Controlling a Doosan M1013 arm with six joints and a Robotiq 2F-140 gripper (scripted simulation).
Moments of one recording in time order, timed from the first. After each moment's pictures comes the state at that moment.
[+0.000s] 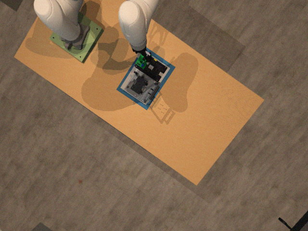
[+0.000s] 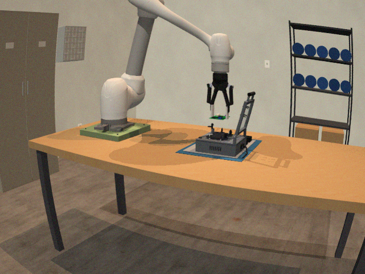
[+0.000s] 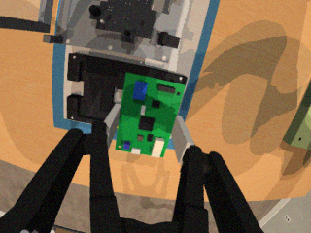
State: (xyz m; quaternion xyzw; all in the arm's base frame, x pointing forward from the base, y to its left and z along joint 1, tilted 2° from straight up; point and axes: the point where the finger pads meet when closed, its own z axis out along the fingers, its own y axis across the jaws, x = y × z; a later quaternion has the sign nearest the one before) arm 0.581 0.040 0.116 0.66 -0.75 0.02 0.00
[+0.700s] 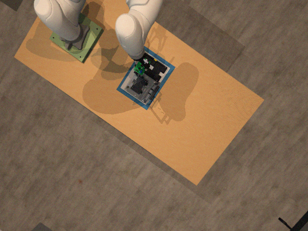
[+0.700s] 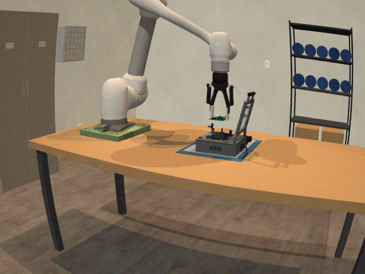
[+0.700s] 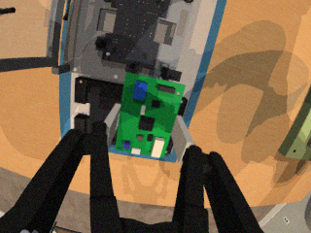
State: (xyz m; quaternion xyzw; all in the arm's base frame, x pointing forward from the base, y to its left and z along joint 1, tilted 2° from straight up) arm 0.591 -0.004 0.121 0.66 -0.75 0.02 0.00
